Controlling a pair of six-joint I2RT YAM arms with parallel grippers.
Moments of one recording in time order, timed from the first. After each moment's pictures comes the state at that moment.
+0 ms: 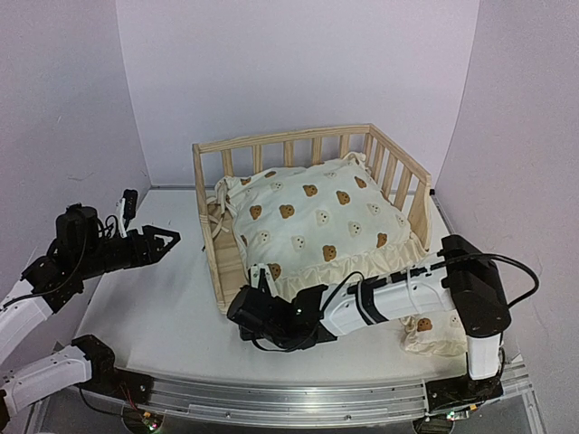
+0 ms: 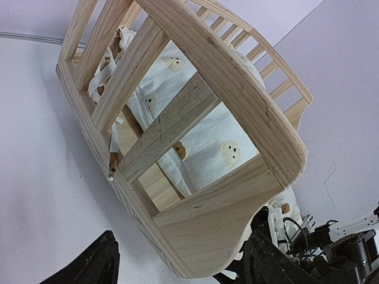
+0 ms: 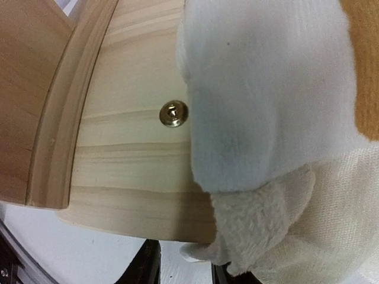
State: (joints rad) left arm -0.43 0.63 0.61 -0.31 0.32 -0.56; right arm 1.37 2.04 1.38 -0.25 0.52 0.94
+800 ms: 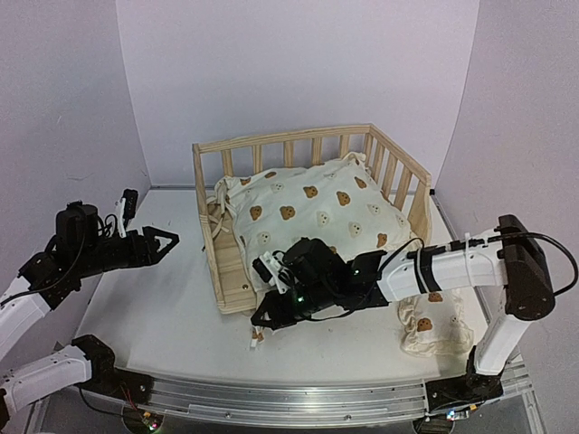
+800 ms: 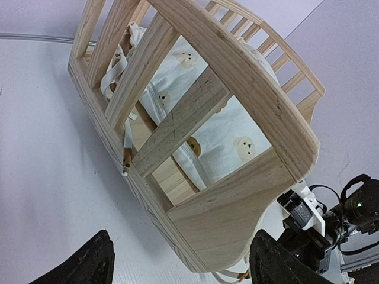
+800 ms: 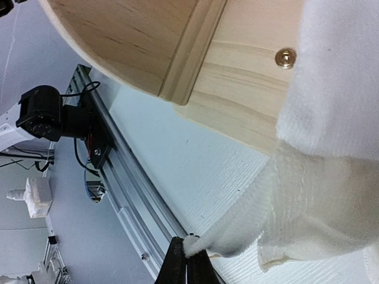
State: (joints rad) left arm -0.43 0.63 0.65 -0.39 0.29 -0.50; right arm 1.18 1.76 1.12 -0.08 -0.28 0.71
